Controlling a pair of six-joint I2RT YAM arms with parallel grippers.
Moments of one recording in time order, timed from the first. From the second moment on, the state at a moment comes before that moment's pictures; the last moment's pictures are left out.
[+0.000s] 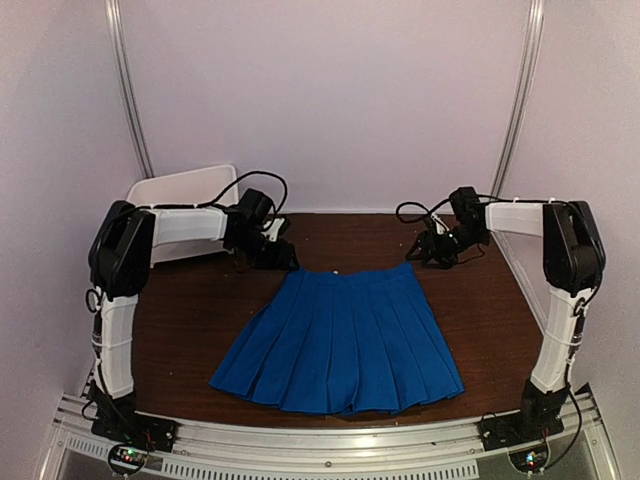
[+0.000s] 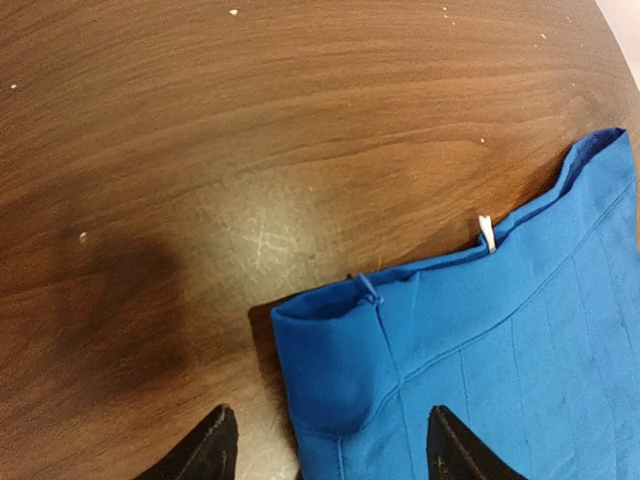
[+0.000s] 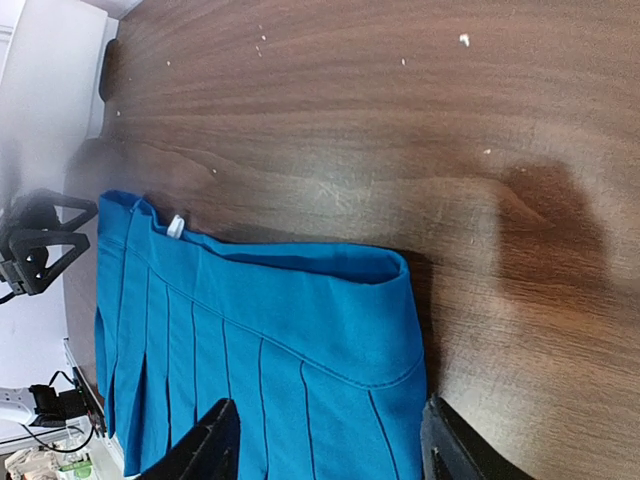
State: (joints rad) left arm -0.52 2.14 1.61 -0.47 0.29 -0.25; right arm 0.16 1.97 1.44 -0.54 -0.59 0.26
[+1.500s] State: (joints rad) left arm -0.43 2.20 1.61 -0.43 0.43 -0.17; right arm 0.16 2.07 1.42 -0.45 -0.80 0.28
